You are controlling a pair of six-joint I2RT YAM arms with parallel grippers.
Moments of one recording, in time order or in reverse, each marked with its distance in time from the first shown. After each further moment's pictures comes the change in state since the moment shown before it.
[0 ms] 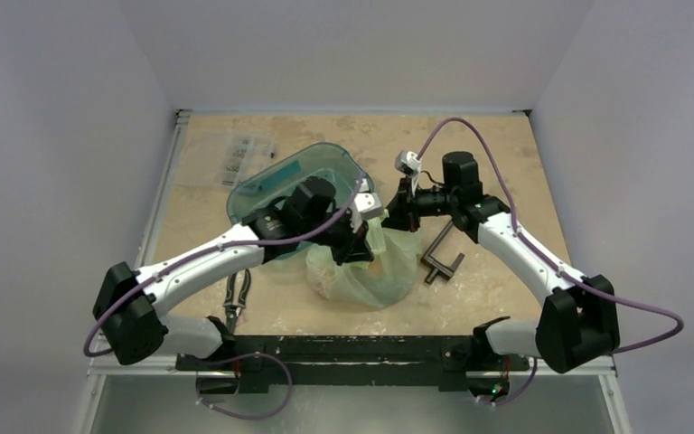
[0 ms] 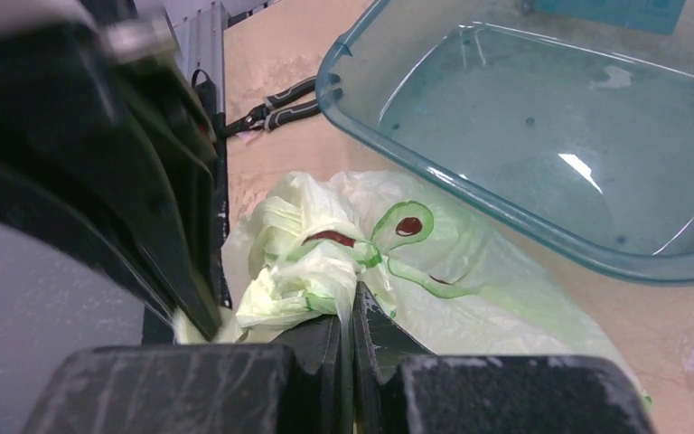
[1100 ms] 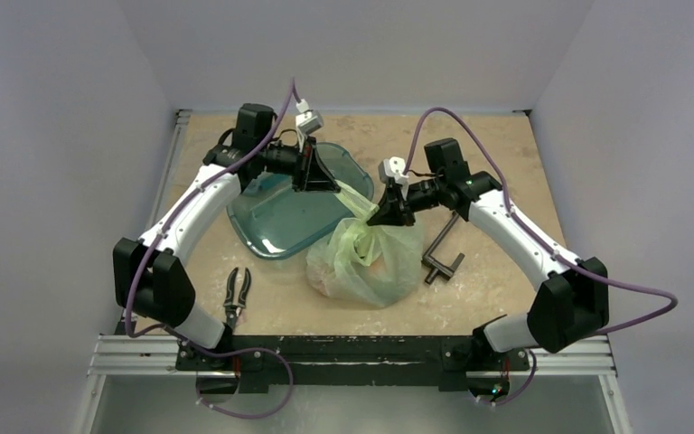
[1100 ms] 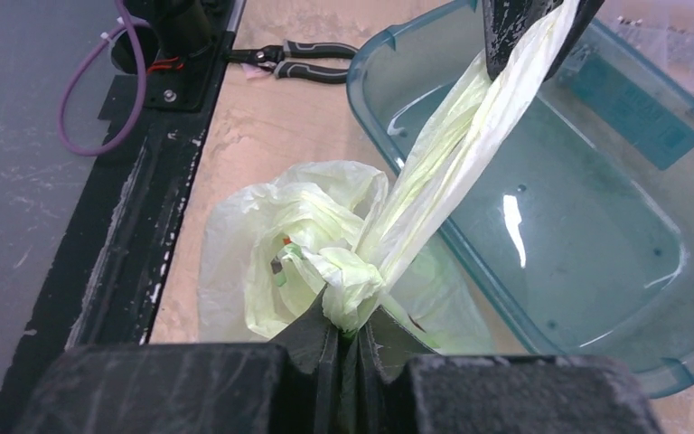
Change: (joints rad) left arm 0.447 0.258 0.357 -0.153 0.479 0.139; right arm 0.061 0.113 0.246 -0.424 -0.060 -0.605
